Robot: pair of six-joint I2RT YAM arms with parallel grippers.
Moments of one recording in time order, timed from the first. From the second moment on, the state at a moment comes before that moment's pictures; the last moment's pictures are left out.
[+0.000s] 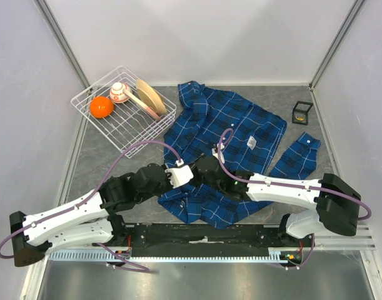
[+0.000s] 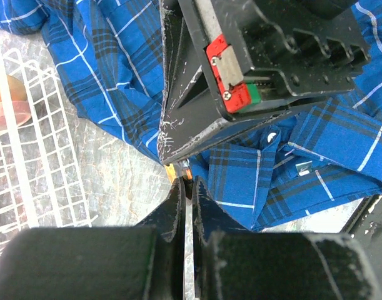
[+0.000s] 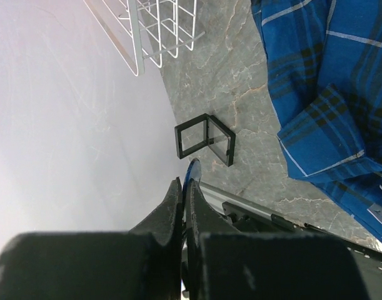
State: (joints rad) left arm -1.10 0.84 0.75 -0.56 -0.29 0.30; right arm 1.13 1.41 0.85 0.07 0.27 1.68
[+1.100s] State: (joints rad) left arm -1.10 0.29 1.09 -0.79 -0.66 -0.22; right arm 1.16 2.20 1.24 0.91 -0.11 1.01
